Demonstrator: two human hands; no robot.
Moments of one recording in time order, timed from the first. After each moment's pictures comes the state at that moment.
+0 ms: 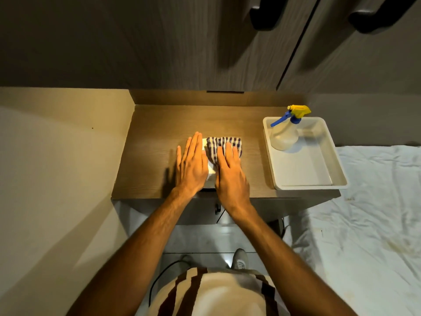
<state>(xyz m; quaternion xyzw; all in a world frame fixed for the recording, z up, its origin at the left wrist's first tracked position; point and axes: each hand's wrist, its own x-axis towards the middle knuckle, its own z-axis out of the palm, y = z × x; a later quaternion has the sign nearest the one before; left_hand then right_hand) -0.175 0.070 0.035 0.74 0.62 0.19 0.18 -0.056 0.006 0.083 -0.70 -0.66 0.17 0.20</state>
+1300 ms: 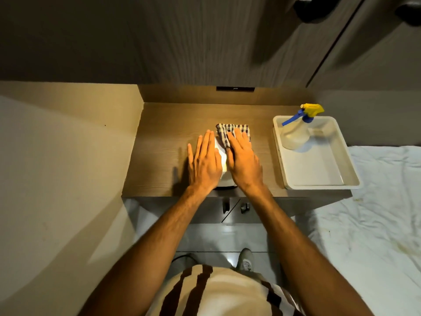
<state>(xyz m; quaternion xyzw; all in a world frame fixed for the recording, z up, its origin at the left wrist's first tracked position) -0.172 0.069 0.033 0.72 0.64 0.19 0.16 -0.047 0.049 0.082 -0.69 -0.66 0.18 0.24</state>
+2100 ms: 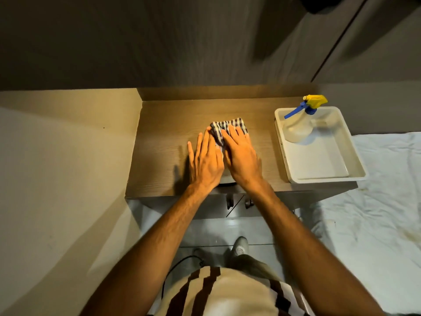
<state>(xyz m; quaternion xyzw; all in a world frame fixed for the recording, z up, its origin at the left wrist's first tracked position) -0.173 0.070 0.036 0.74 0.64 0.15 0.17 -0.056 0.053 0.086 -0.67 -0.70 0.14 0.20</state>
